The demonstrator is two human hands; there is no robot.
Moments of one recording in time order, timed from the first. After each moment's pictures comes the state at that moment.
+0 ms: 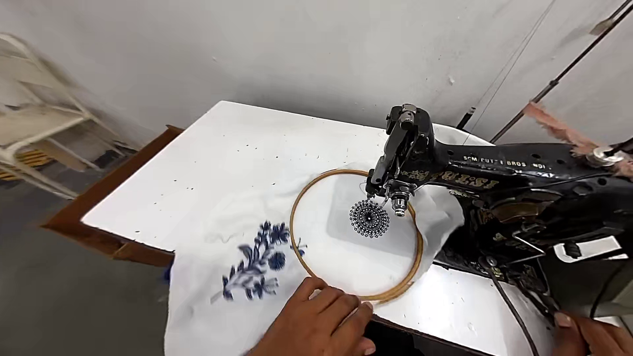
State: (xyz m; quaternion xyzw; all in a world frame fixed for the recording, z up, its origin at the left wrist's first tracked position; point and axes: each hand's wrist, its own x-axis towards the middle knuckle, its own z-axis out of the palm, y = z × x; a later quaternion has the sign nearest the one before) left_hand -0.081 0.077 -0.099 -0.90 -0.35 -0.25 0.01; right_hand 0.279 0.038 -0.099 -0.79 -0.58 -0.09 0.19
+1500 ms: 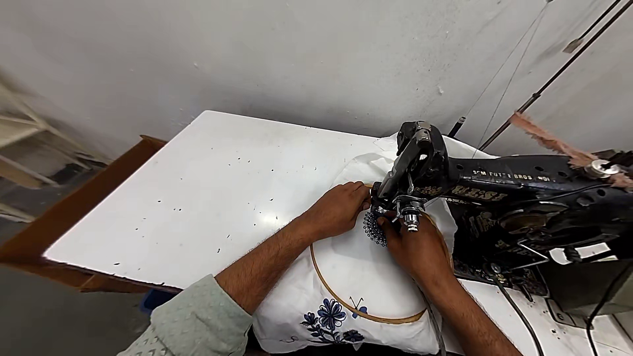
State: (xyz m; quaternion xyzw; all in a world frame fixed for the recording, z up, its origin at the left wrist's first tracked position) left_hand -0.061 0.293 -0.093 -0.92 -0.31 -0.20 -0.16; right_hand 0.126 0.205 -0.101 -0.68 -0.67 0.08 0.28
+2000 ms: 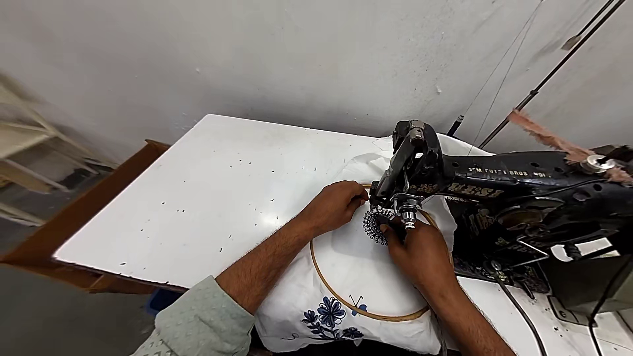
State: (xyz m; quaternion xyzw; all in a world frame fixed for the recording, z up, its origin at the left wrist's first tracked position) left_hand -0.067 0.296 -0.095 -0.89 -0.33 -0.26 -0.20; right_hand 0.130 0.189 -0.102 -0.68 -0.67 0.07 0.29
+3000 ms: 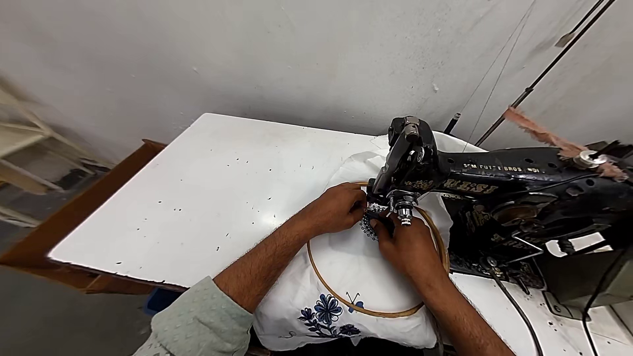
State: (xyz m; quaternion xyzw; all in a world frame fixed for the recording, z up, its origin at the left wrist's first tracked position) left_hand -0.061 0.295 -0.093 -0.91 -0.29 -0.20 -0.21; right_hand 0.121 0.197 -0.103 -0.66 -0.69 0.08 0.29
